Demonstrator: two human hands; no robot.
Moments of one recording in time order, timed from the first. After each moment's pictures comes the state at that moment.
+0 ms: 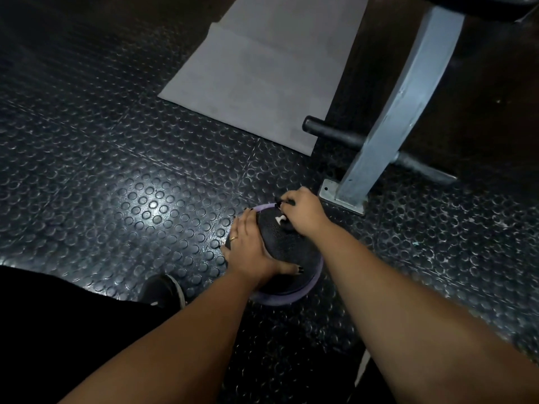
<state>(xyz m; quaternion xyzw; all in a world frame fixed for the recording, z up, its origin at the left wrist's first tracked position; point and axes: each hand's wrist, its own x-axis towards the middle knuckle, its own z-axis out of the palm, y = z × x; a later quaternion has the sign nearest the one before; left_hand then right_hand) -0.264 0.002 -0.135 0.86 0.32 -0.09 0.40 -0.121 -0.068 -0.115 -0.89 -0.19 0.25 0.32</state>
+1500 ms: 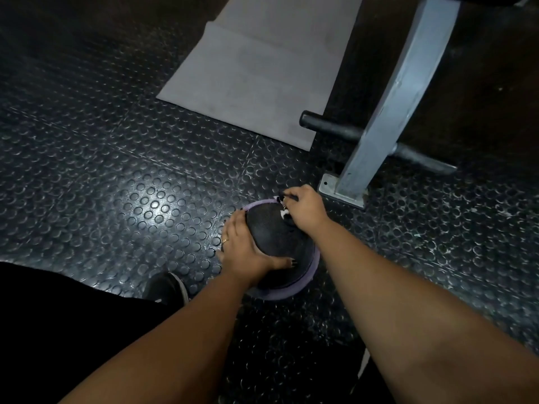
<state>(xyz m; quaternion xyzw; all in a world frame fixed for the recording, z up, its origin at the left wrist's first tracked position) -0.275 0.003 -0.137 0.84 0.36 -0.06 0.40 -0.121 -0.078 -0.128 -0.89 -0.16 0.23 0.35</state>
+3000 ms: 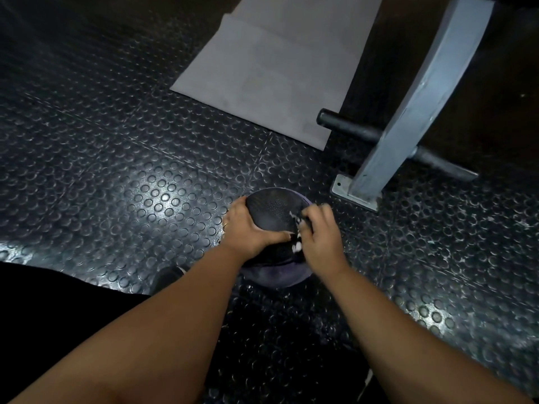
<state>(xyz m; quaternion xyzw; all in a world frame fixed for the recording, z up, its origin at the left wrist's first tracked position) -0.256 0.047 -0.148 0.77 0.36 -0.02 0.52 -0.185 -0.108 -0.125 -0.87 -0.27 0.08 0.41</state>
